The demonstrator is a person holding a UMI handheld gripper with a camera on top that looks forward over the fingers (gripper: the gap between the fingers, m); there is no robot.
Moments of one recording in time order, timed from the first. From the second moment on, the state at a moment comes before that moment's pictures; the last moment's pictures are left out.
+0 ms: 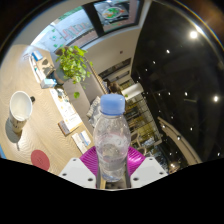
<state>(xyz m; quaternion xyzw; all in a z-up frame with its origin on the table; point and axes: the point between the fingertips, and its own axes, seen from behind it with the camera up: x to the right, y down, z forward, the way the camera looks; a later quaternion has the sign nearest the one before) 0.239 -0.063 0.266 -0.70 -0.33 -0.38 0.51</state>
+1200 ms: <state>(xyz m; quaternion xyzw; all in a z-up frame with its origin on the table) 0.116 -0.074 0.272 -0.66 -0.45 -0.41 0.45</state>
